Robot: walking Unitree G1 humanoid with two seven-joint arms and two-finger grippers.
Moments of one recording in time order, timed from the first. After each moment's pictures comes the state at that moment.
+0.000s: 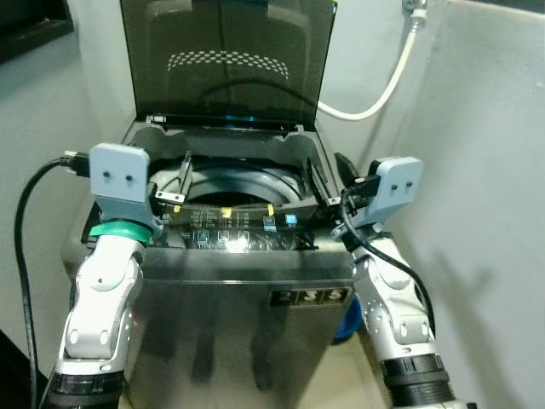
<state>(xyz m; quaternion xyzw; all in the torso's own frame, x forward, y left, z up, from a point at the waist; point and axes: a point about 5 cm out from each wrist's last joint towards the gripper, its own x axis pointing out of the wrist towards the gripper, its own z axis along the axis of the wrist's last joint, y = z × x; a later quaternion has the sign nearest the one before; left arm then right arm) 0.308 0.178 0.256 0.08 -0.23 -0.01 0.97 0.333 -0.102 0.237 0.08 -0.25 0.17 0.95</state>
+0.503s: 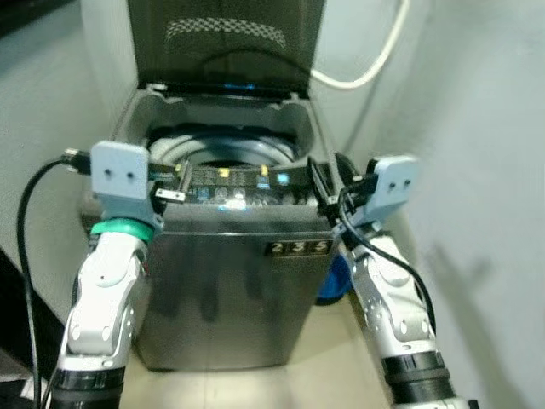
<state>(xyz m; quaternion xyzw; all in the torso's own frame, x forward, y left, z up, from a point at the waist) 0.309 0.172 0.262 0.08 -0.24 -0.02 0.97 0.334 -0.106 0.237 0.07 -0.25 0.16 0.95</state>
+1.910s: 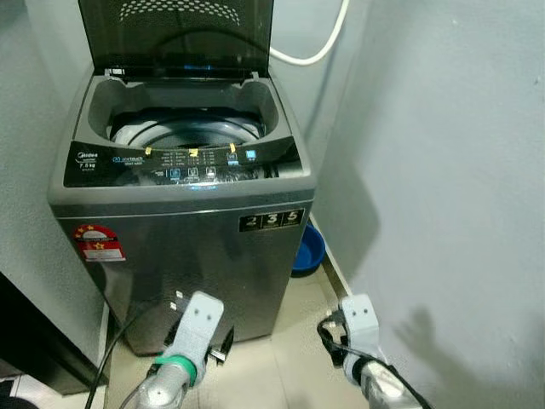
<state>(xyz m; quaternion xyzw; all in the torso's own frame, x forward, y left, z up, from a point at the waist) 0.260 0.143 0.024 0.14 0.18 -0.13 0.97 0.280 -0.153 -0.004 -0.04 0.22 0.09 0.97</state>
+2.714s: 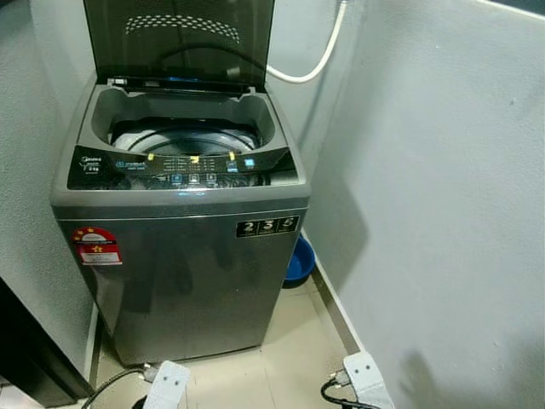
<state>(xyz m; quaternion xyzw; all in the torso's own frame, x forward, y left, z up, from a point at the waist) 0.210 0.188 -0.056 0.14 0.34 -0.03 0.93 0.229 -0.172 -0.055 -0.11 0.35 0.07 0.93</state>
